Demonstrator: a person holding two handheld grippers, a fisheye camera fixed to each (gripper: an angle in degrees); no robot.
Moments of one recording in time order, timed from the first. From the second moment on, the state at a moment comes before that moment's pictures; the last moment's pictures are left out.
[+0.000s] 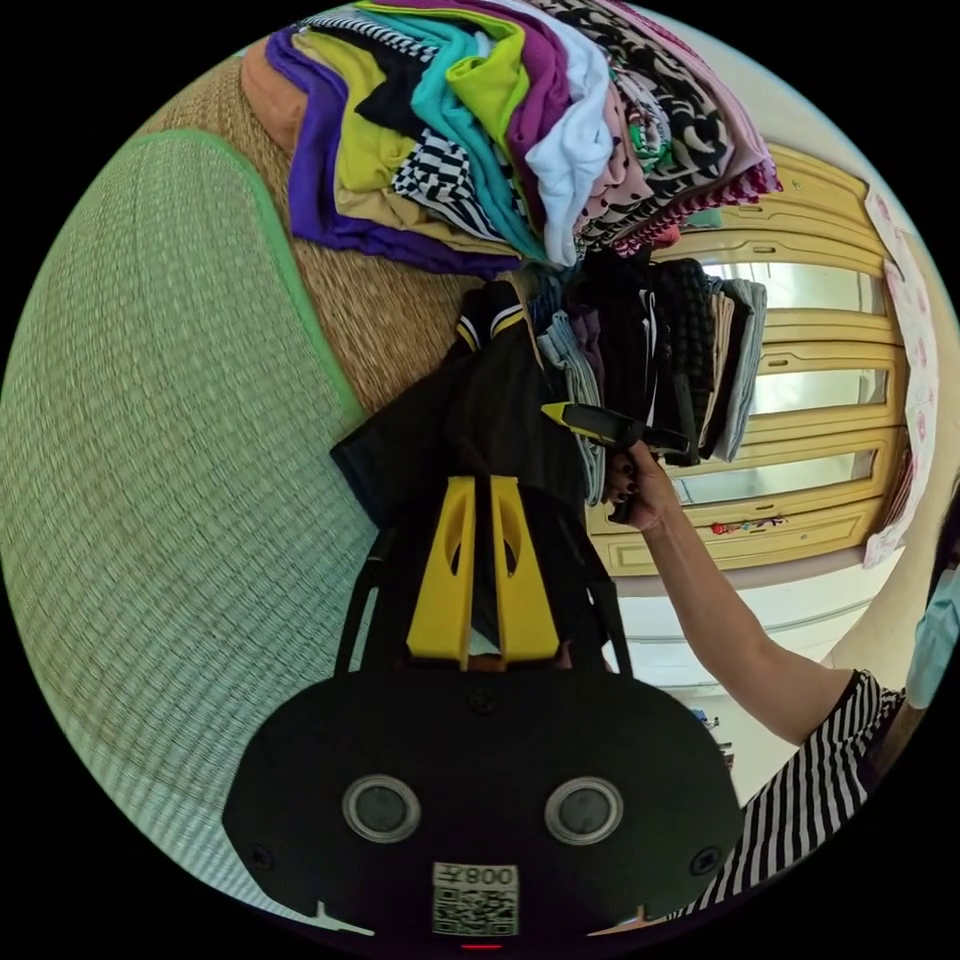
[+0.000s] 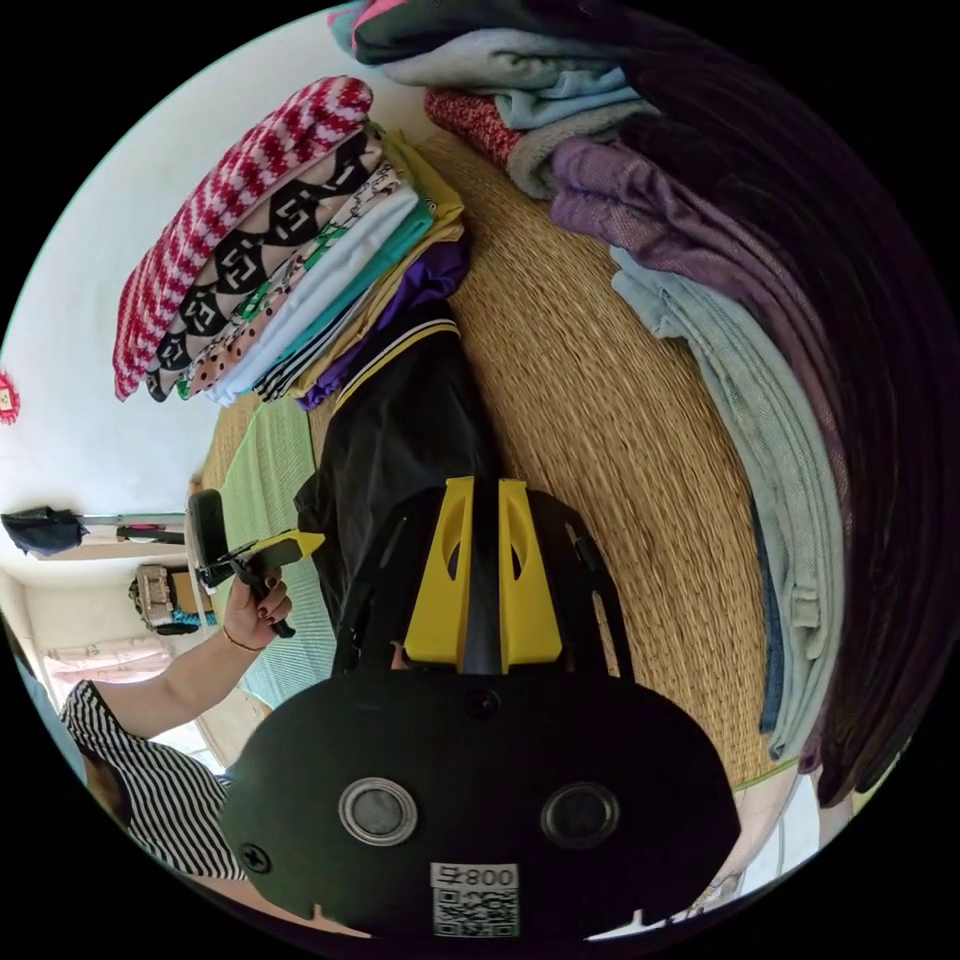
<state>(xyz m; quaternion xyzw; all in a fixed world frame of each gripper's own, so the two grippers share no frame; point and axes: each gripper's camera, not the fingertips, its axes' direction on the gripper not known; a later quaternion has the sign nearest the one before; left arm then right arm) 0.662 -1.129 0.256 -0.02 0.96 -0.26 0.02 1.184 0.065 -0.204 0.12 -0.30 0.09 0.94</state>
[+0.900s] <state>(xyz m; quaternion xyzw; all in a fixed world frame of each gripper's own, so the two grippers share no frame) 0.491 -1.147 0.375 0.16 0.90 -0.38 0.10 1.078 0.206 -0.262 0.34 -0.33 0.04 0.88</state>
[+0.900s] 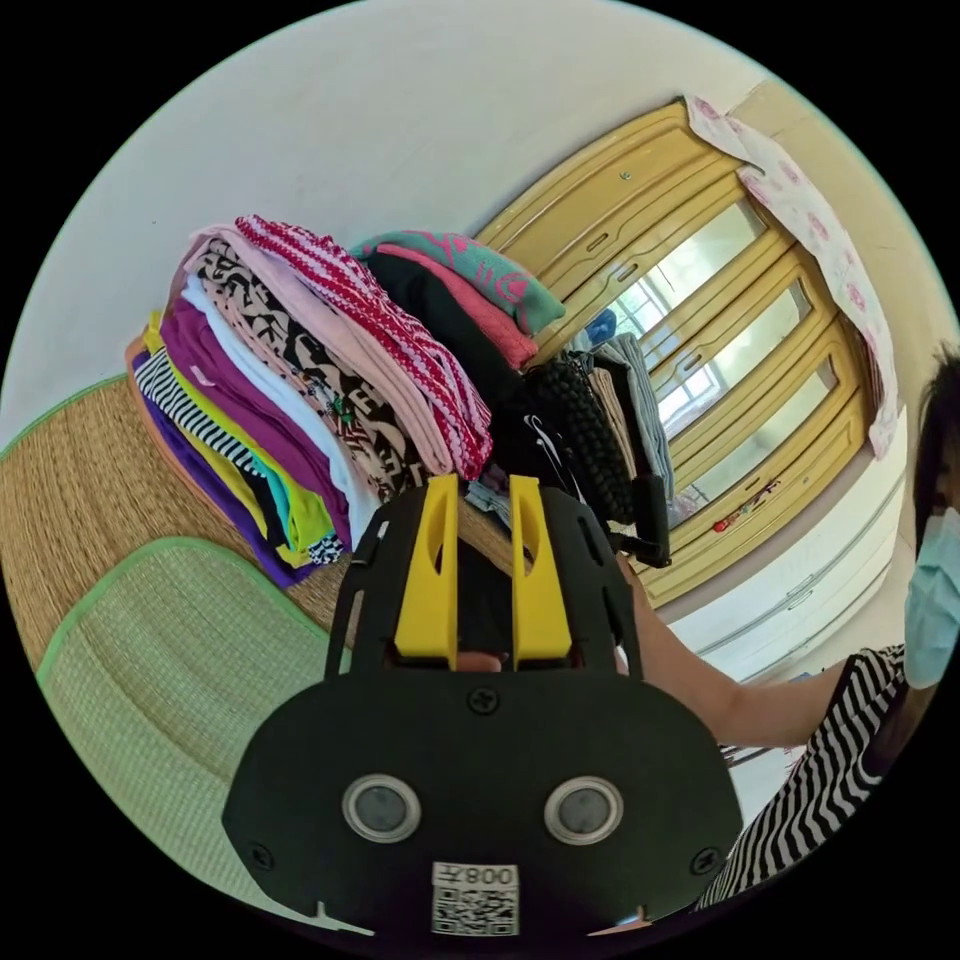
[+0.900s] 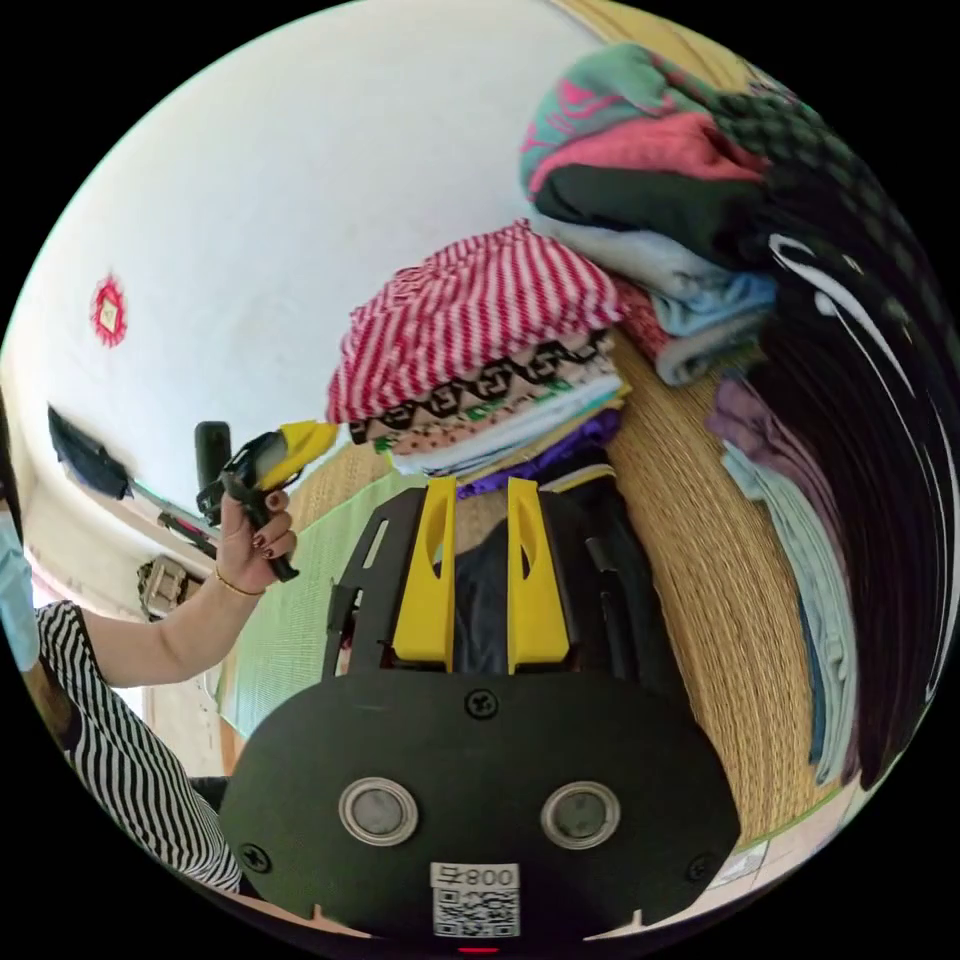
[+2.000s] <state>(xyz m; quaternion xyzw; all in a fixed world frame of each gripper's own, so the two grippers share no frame) 0.315 -1.037 0.376 0.20 0.91 -0.36 0.02 0.888 0.191 -0.305 0.41 -0.26 -0.03 0.87</state>
